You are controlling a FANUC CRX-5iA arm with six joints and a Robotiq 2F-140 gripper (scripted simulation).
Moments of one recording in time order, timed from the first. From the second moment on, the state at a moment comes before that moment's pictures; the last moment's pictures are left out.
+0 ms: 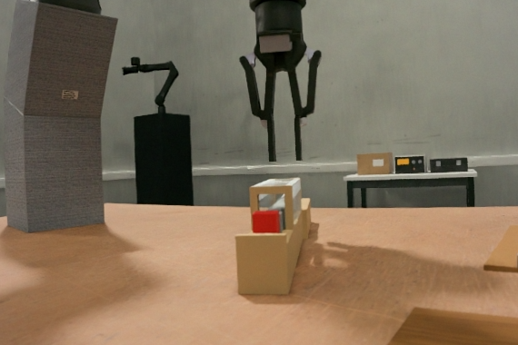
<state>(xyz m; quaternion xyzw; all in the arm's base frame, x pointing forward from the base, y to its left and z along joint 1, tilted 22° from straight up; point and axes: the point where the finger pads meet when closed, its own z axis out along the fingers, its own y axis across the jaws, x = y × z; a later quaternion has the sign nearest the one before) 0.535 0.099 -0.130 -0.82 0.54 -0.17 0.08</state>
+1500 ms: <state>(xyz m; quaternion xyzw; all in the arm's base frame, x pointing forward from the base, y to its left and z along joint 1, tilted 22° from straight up) 0.519 0.180 -0.194 -0.82 0.54 -0.17 0.08</state>
